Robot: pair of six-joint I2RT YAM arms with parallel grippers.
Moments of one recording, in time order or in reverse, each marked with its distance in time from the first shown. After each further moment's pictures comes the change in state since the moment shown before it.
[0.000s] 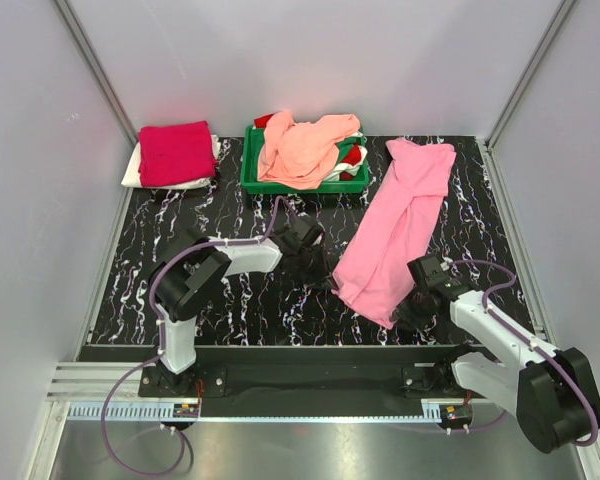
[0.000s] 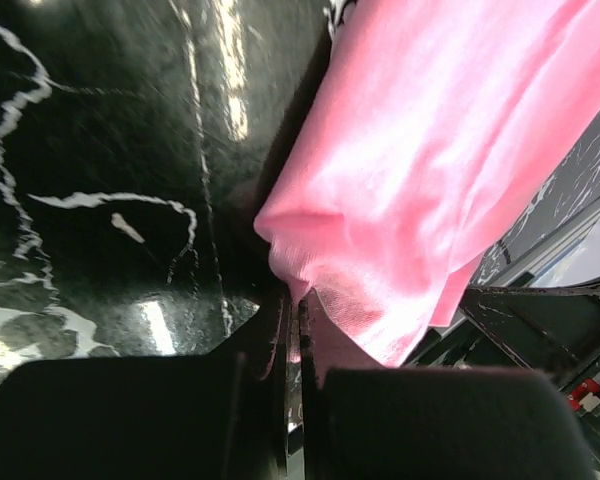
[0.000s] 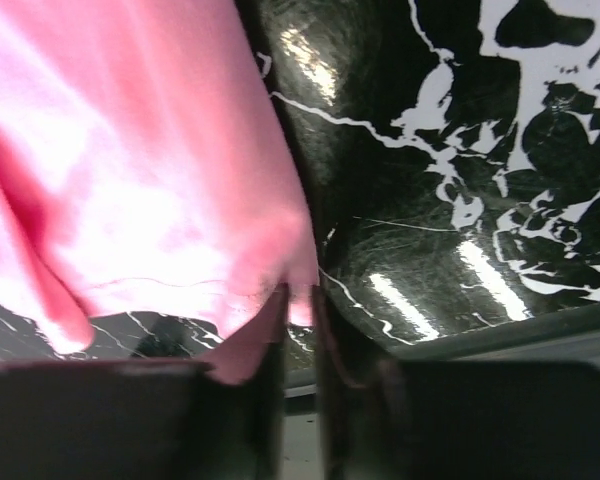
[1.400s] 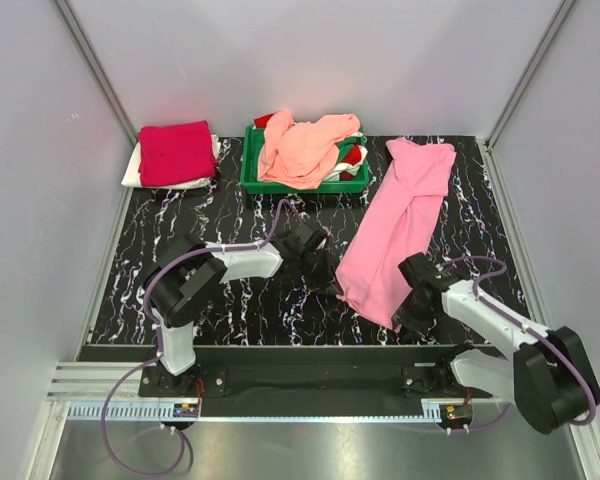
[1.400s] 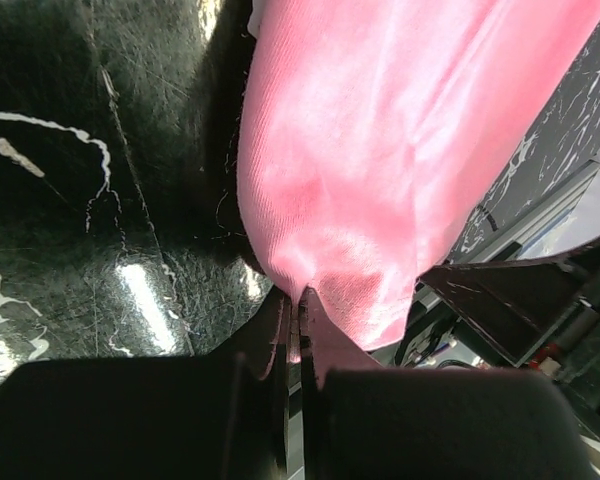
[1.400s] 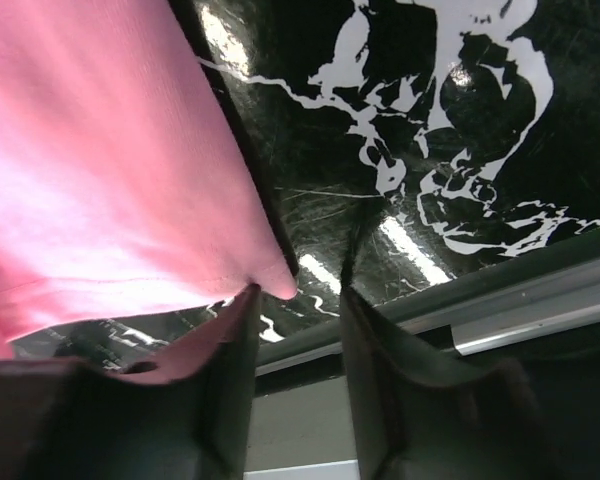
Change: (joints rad) left arm -0.049 -0.047 -0.022 0.006 0.014 -0.030; right arm 0.050 0.071 0.053 -0.137 0.042 -0.040
